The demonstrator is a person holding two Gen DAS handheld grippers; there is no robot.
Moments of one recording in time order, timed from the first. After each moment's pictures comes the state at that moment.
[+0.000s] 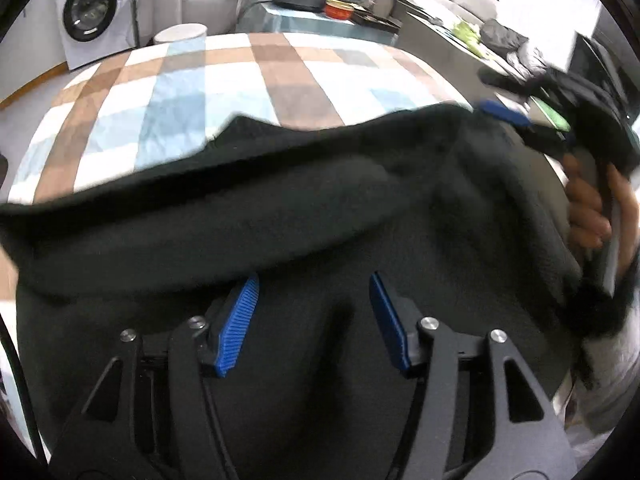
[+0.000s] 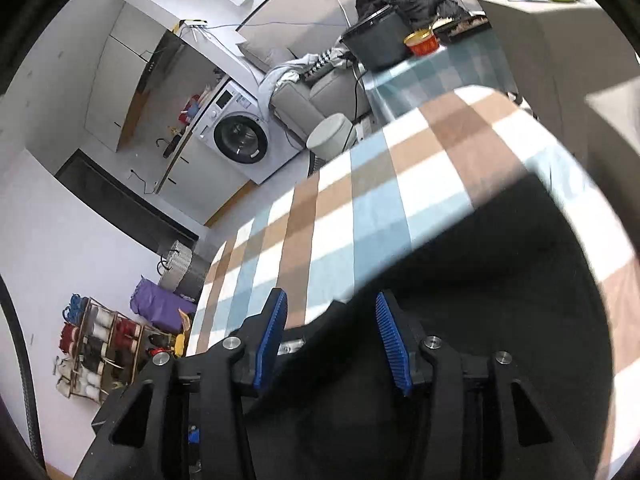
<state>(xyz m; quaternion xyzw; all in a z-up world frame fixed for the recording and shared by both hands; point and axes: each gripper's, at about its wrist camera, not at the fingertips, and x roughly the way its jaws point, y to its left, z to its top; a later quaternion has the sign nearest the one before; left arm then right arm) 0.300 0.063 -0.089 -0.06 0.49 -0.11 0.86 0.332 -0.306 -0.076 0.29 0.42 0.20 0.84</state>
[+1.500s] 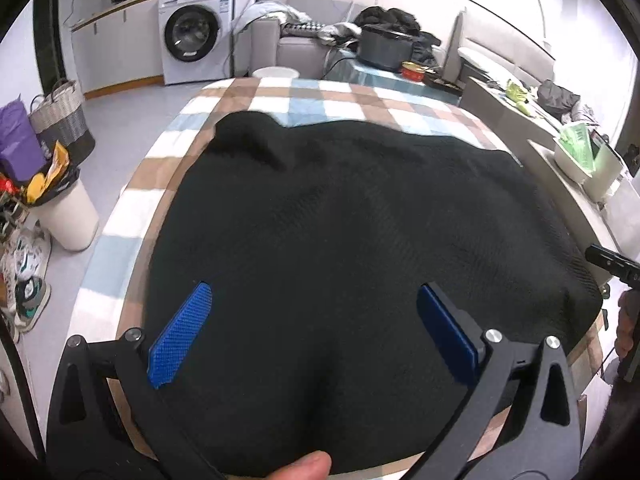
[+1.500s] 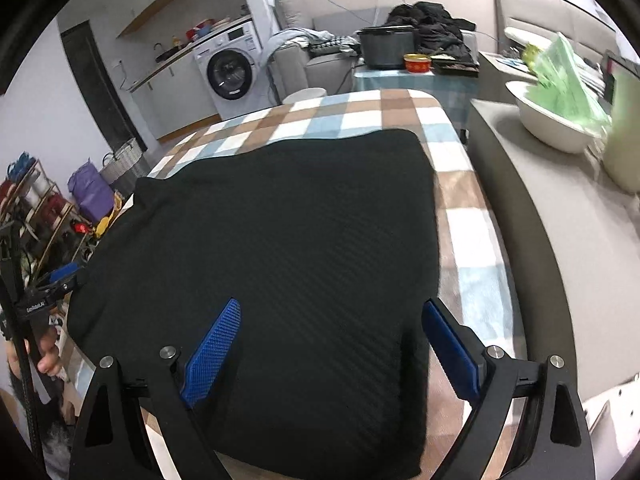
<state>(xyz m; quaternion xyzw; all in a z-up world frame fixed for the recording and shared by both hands) 0.104 0.103 -0.051 -0.08 0.41 0.04 0.91 0.114 -0.347 -0.070 0.06 0.45 0.15 0.88</state>
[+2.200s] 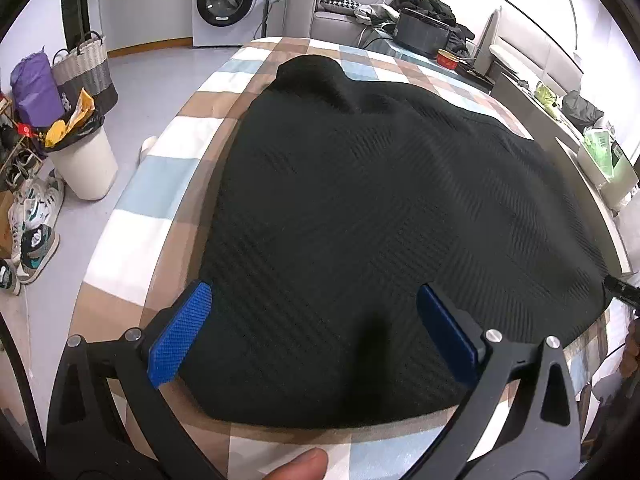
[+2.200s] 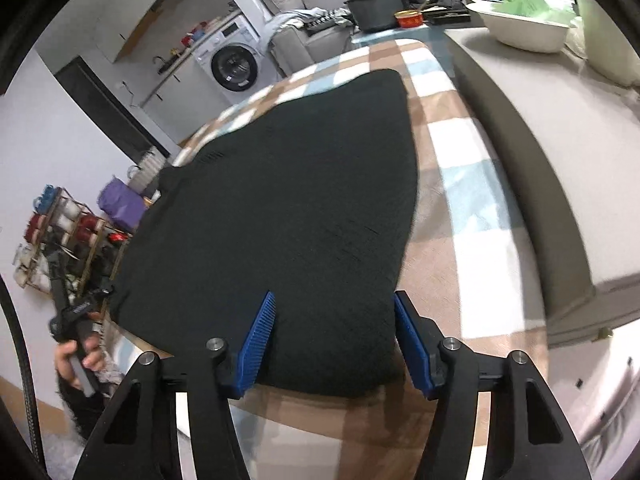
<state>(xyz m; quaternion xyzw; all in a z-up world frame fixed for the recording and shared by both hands) 0.064 0.147 -0.084 -0.12 0.44 0.07 0.88 0.071 -0.390 -0.100 0.14 0.50 0.20 0.83</state>
